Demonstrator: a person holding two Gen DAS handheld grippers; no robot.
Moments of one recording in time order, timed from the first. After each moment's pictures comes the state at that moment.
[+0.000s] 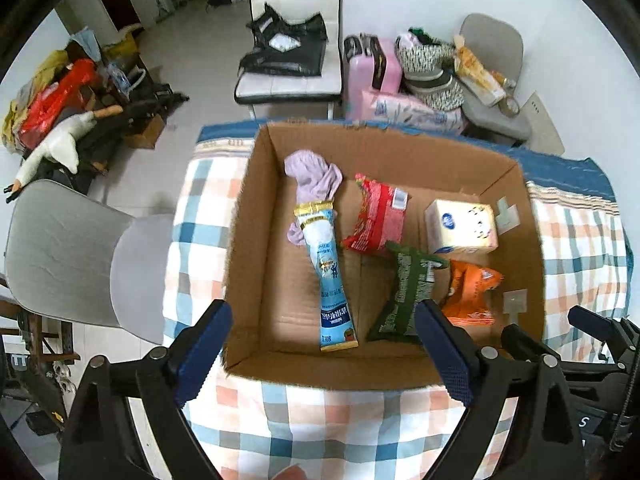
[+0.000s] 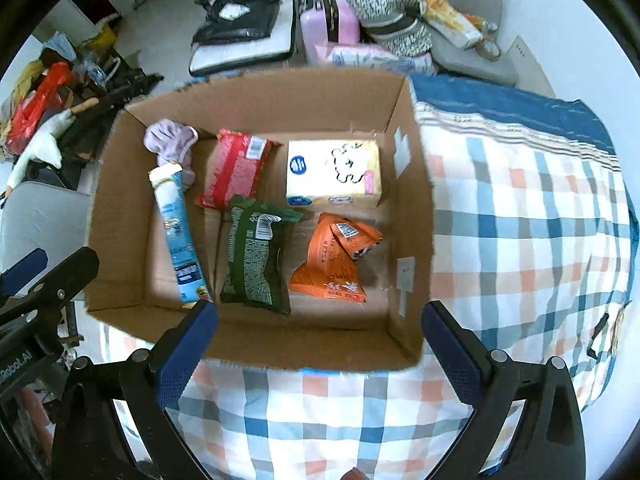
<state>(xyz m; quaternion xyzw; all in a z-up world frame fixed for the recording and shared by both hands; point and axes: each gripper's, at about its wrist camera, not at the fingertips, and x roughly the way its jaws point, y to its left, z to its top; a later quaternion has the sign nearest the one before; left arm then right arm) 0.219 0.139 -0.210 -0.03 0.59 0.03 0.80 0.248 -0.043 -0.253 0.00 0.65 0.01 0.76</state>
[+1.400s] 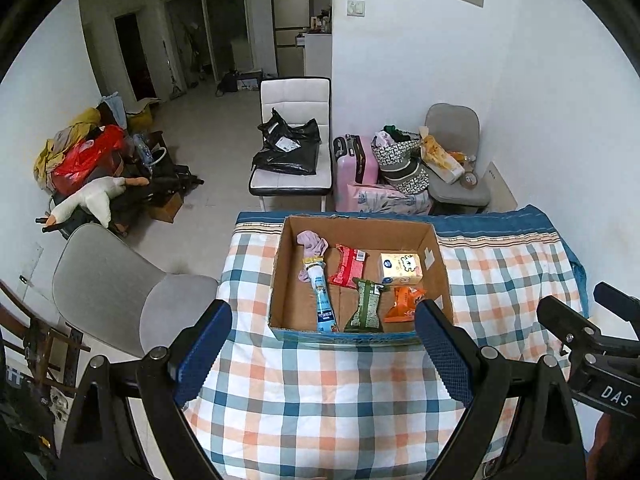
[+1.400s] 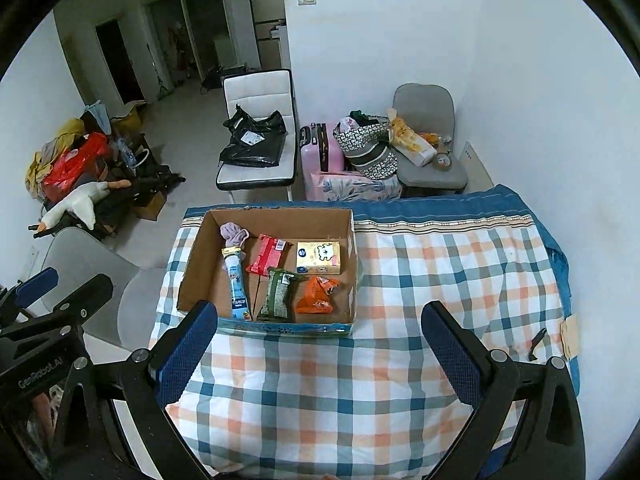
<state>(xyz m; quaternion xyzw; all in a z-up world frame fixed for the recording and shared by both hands) 0.061 0.122 -0.016 -0.03 0.45 0.03 0.89 0.073 -0.052 -0.001 -0.01 0.47 0.01 0.88</state>
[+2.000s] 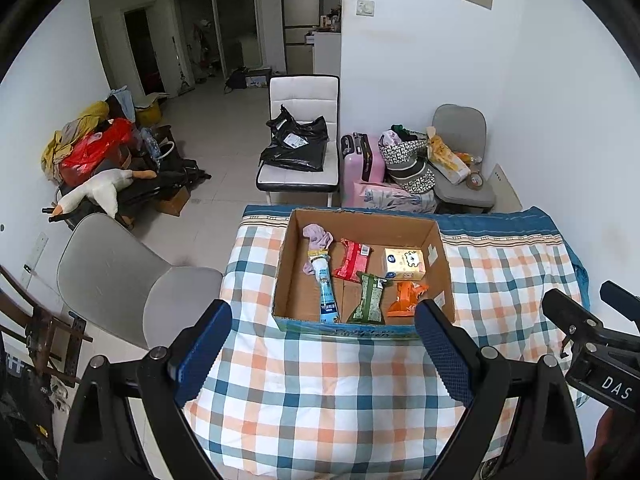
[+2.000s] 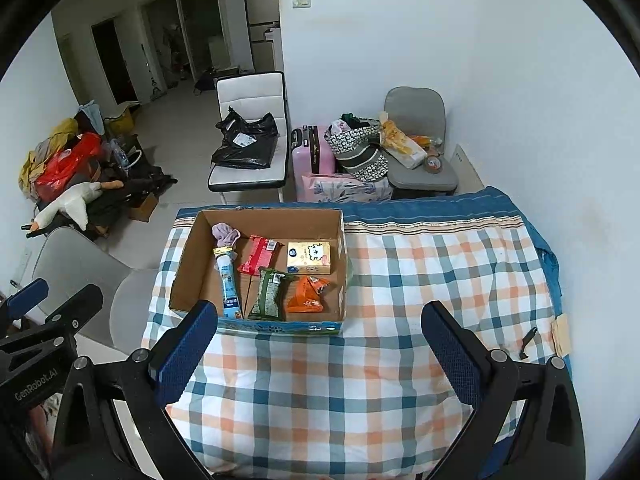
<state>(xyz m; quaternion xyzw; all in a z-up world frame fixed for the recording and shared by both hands) 0.047 0.121 -0.017 -0.03 0.45 0.04 0.89 0.064 -0.055 0.004 -0.02 0.46 -0.01 0.89</state>
